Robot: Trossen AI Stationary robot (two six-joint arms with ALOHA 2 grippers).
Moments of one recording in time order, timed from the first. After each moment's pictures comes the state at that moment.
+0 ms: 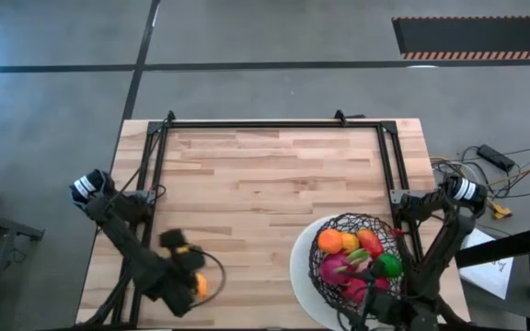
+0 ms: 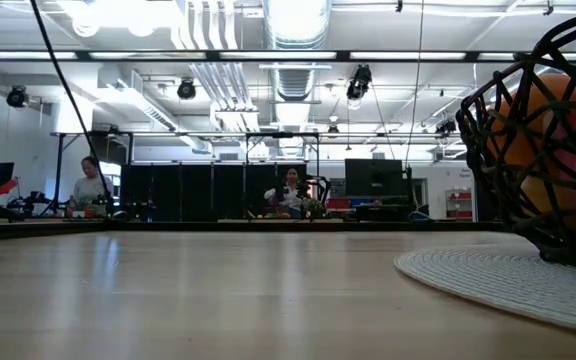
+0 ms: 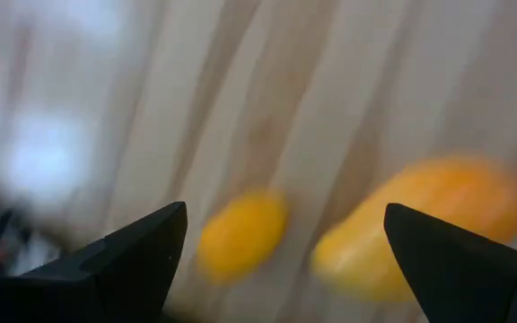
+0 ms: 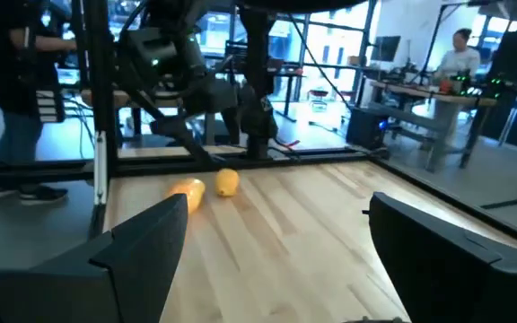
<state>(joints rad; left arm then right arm) -0.88 1.65 1.33 -1.36 -0.33 -1.24 1.13 1.72 1.02 0.45 1.47 0.18</state>
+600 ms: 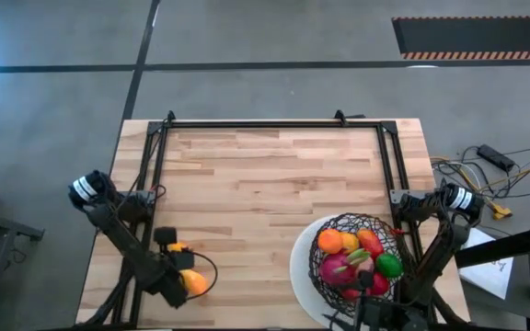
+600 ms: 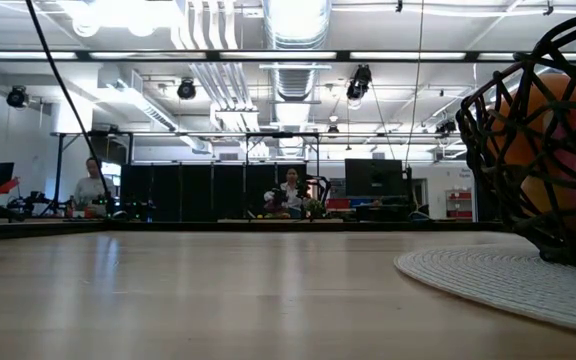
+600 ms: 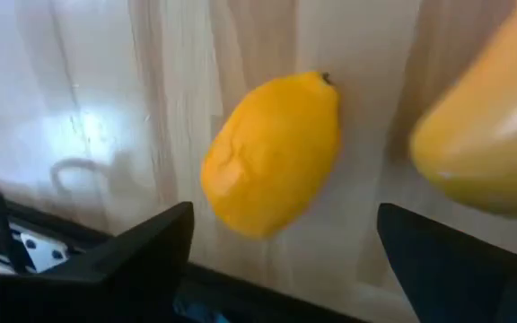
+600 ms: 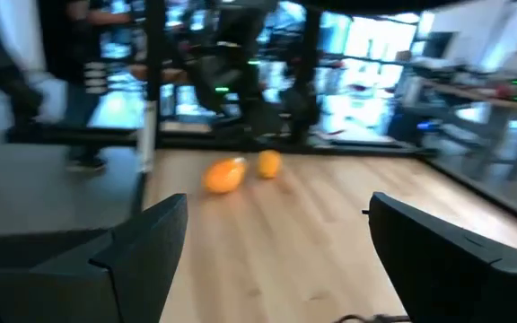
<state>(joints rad) -0.91 1.65 1.03 -1.23 -0.11 -0.98 1.12 1.80 1.05 0.47 1.32 0.16</state>
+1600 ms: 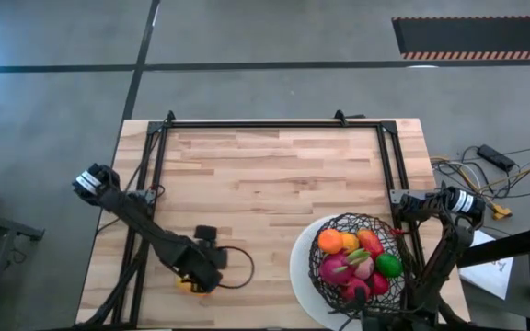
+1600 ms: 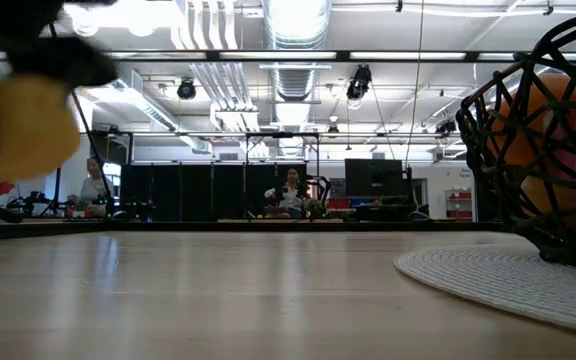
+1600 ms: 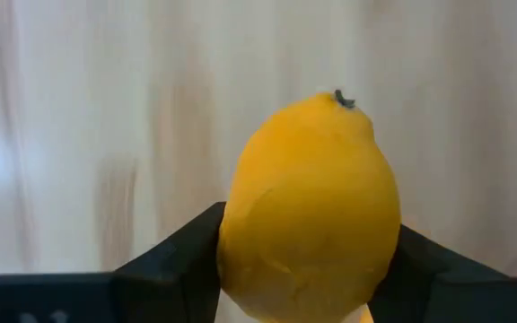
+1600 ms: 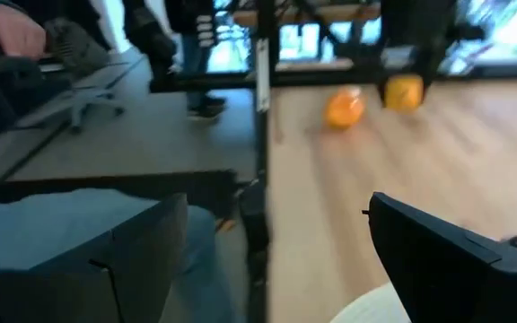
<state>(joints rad) -0.65 1.62 1.13 -0.80 -0.25 -0.53 1.17 1.82 1.11 0.21 1.02 0.53</state>
